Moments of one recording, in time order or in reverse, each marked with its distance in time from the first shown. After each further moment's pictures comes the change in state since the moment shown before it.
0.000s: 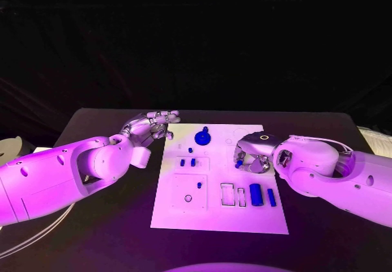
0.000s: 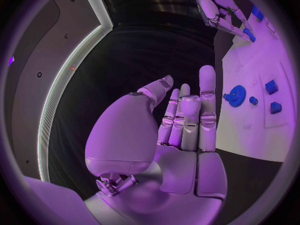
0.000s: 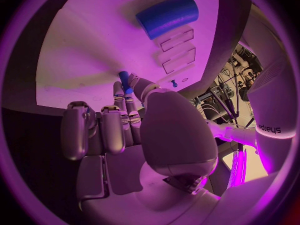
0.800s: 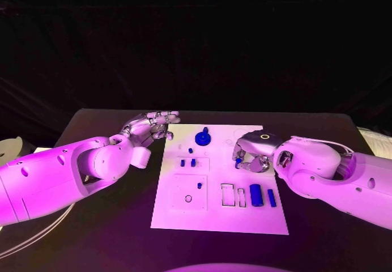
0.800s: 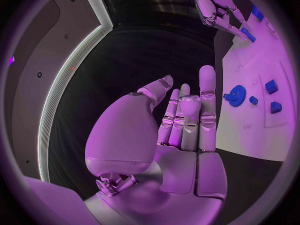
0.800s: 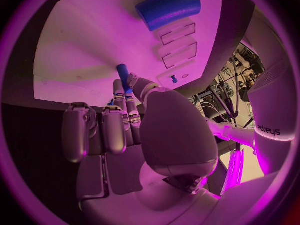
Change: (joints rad) left arm 0.000 0.001 0.000 -0.003 -0.001 0.002 -0.002; left_hand 0.000 0.000 -0.003 -0.003 0.000 -0.003 -0.003 0.000 0.000 -0.004 -0.004 0.009 0.000 0.000 0.000 0.000 -0.004 0.000 0.000 0.000 0.000 -0.001; right arm -0.004 -0.005 0.000 0.015 -0.018 -0.061 -0.004; right_hand 0.016 0.016 0.046 -0.009 -0.010 0.046 -0.017 0.006 0.010 0.051 -0.018 0.003 0.003 -0.002 -0.017 0.006 0.009 0.000 0.013 -0.013 0.012 0.014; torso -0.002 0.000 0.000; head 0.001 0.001
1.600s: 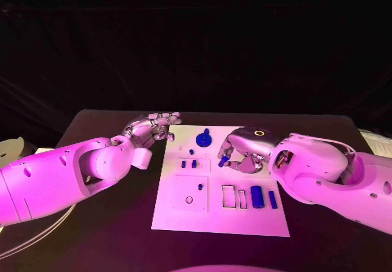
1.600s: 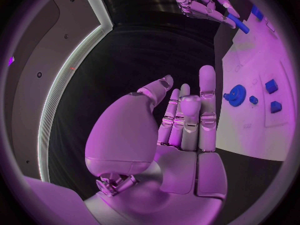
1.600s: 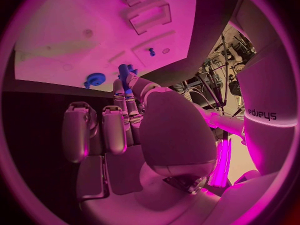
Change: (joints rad) left arm 0.000 0.004 0.000 -0.003 0.000 -0.001 -0.001; left_hand 0.000 0.000 0.000 0.000 0.000 0.000 0.000 0.004 0.001 -0.003 0.003 0.000 0.000 0.000 0.000 0.000 0.000 0.000 0.000 0.000 0.000 0.000; right arm 0.028 0.007 0.020 0.148 0.048 -0.052 0.002; right_hand 0.003 0.003 0.003 -0.003 0.001 -0.001 0.000 0.003 0.001 0.002 -0.001 0.000 0.000 0.002 -0.005 0.000 0.000 0.000 -0.001 -0.007 0.000 0.001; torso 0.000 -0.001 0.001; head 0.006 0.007
